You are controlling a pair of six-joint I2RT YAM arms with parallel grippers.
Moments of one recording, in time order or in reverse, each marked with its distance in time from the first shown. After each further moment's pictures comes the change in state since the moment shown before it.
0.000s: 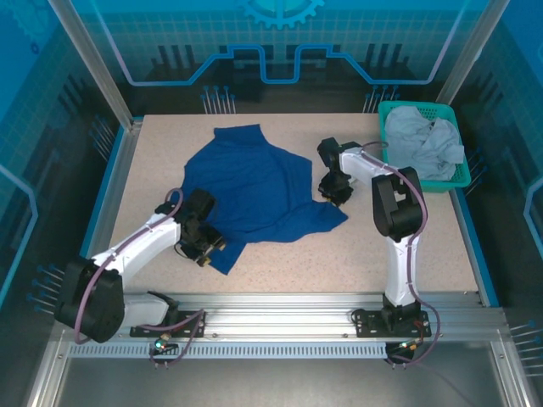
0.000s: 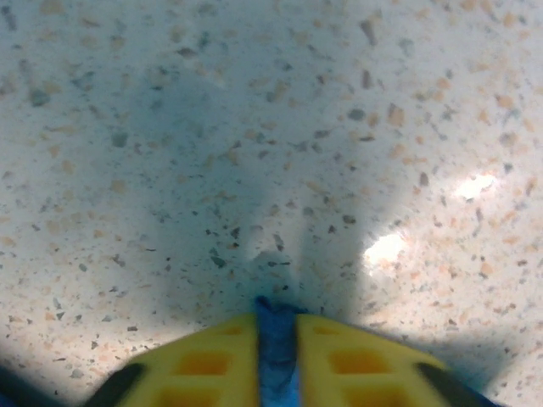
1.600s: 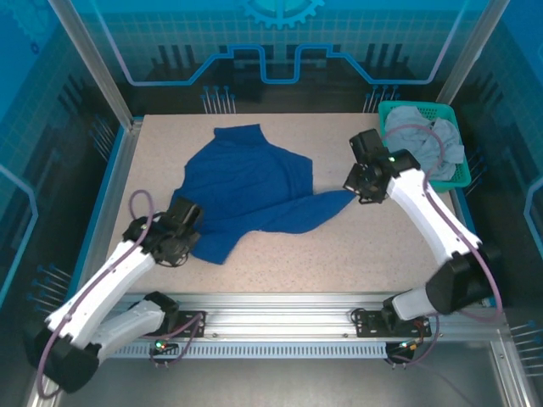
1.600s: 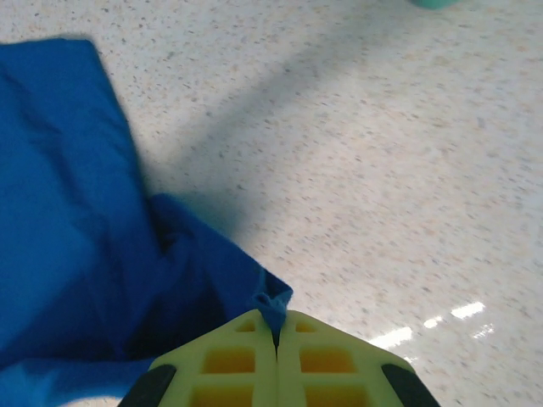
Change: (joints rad) left arm -0.093 -0.390 0.074 -0.262 -0.496 -0.179; right arm 0.023 -0.757 -0.271 -0.100 0.146 -0.235
